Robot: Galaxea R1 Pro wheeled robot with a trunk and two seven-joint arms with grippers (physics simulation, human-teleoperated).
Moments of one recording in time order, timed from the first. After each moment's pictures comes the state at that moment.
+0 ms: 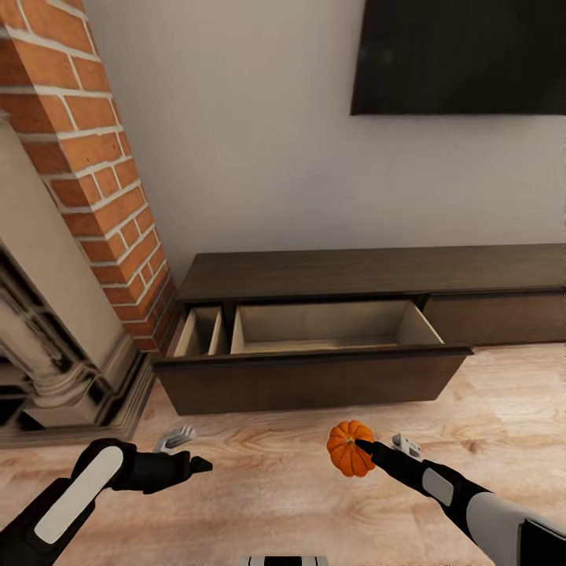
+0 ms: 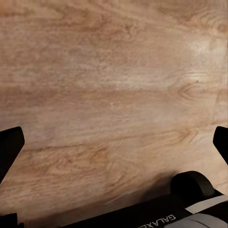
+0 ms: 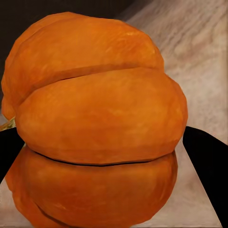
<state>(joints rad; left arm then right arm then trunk) -0.37 0.39 -0.35 -1.31 1.22 0.98 0.28 -0.76 -0.19 1.19 -0.08 -1.71 0.13 0.49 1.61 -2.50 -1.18</state>
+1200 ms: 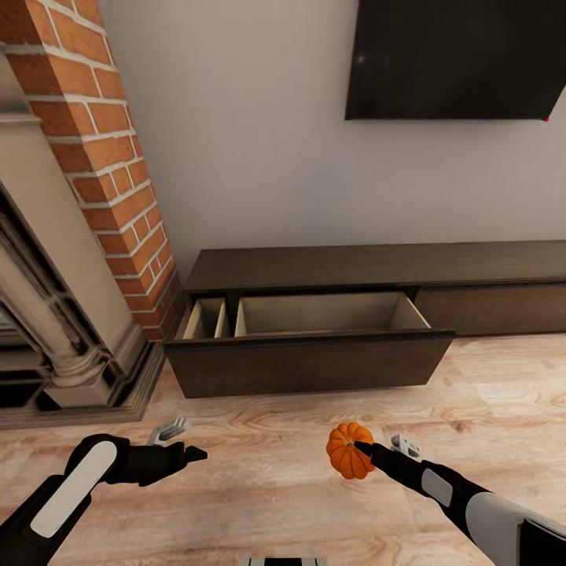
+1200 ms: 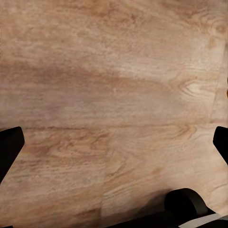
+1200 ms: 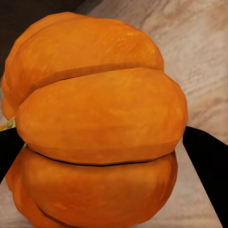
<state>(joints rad) -0.37 0.38 -0.27 -1.30 1.20 0.98 0.27 -0.76 -0.19 1.20 -0.09 -1.68 0.13 0.48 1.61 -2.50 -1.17</state>
